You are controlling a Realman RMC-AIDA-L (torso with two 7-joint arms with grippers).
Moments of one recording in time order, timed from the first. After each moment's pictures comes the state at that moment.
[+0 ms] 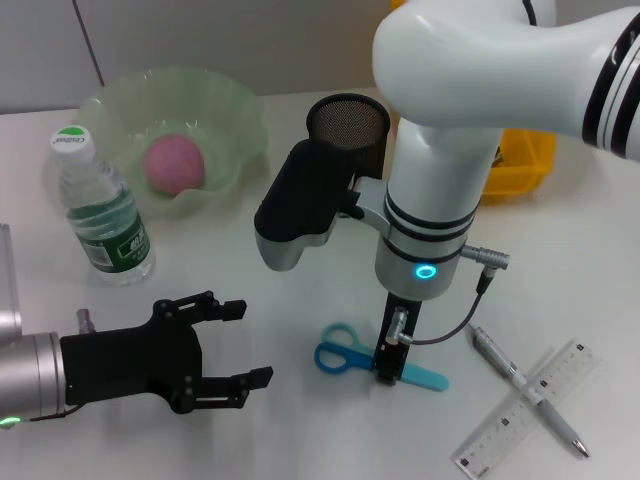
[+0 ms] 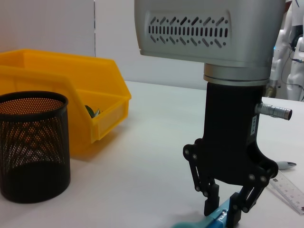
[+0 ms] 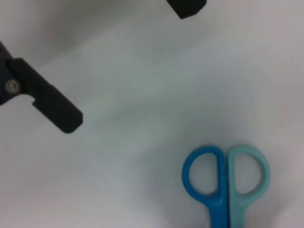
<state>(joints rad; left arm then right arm) -0.46 -2.06 1.03 0.49 1.80 1.46 -1.01 1.09 2.09 -1.95 -0.75 -2.35 -1.41 2.72</state>
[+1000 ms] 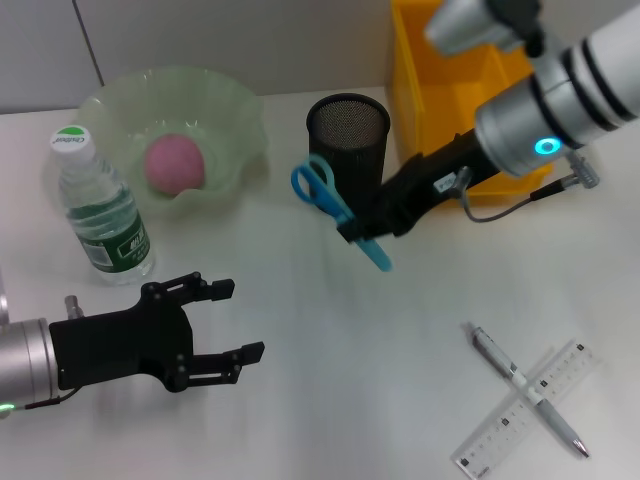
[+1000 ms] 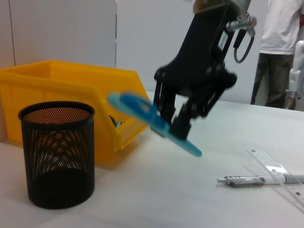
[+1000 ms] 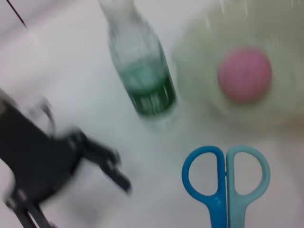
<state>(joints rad) -0.46 -2.05 0.98 0.48 1.79 1.45 -1.01 0.80 2.08 -1.10 -1.00 -2.33 -1.49 2.20</state>
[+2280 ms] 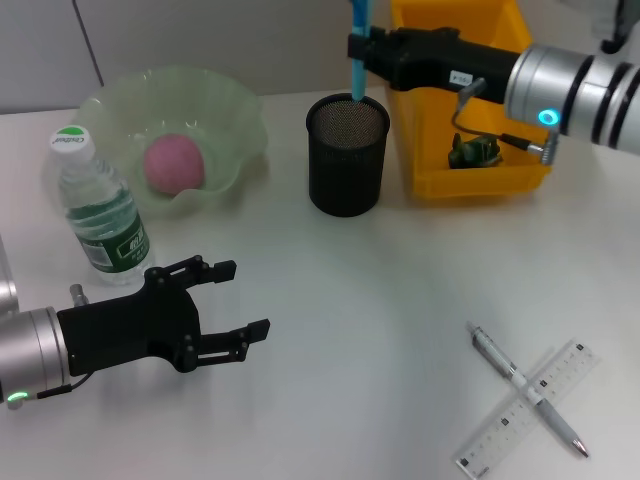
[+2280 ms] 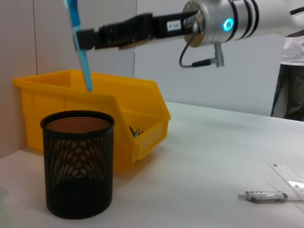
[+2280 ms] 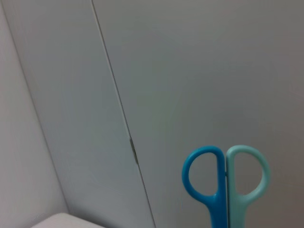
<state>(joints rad) -0.48 -2.07 0.97 0.46 1.74 1.41 -1.00 0.74 2.08 -0.85 -0.53 -1.58 -1.03 1.42</state>
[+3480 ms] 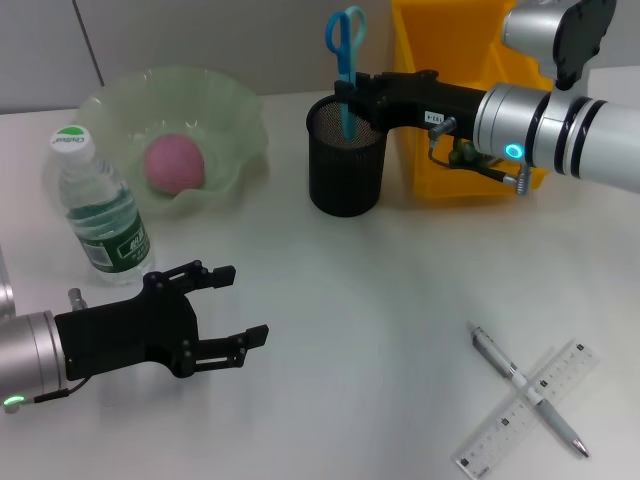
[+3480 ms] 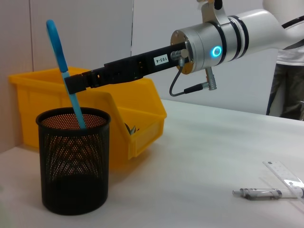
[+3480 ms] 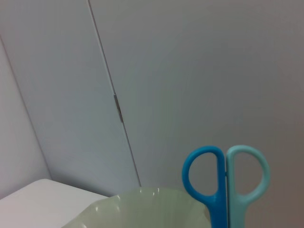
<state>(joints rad) -0.47 -2.06 0.97 0.46 1.74 1.42 -1.01 0.79 2.09 -0.85 -0.37 -1.58 -0.92 1.32</state>
